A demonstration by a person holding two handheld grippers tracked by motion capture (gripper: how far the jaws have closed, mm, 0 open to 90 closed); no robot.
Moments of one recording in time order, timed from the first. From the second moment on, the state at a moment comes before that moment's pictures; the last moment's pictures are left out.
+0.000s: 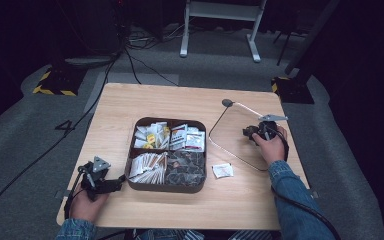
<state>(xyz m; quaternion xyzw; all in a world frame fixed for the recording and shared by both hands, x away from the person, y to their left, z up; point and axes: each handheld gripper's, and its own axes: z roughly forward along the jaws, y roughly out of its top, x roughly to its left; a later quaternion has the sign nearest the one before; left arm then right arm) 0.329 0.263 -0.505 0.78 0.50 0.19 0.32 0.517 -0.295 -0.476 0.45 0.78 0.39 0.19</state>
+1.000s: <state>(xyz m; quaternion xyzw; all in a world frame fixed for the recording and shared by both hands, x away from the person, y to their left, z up) 0.329 0.261 -0.505 0.78 0.51 0.19 0.32 0.492 -0.275 -0.390 0.39 0.79 0.43 0.20</state>
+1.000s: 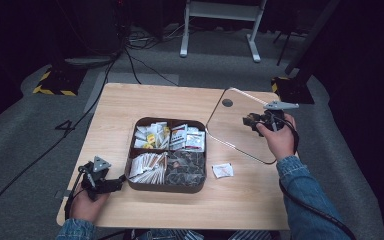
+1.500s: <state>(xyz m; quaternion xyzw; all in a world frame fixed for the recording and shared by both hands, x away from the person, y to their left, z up) 0.329 0.261 -0.505 0.78 0.51 0.19 0.32 0.482 -0.206 -0.365 0.33 0.82 0.45 0.16</state>
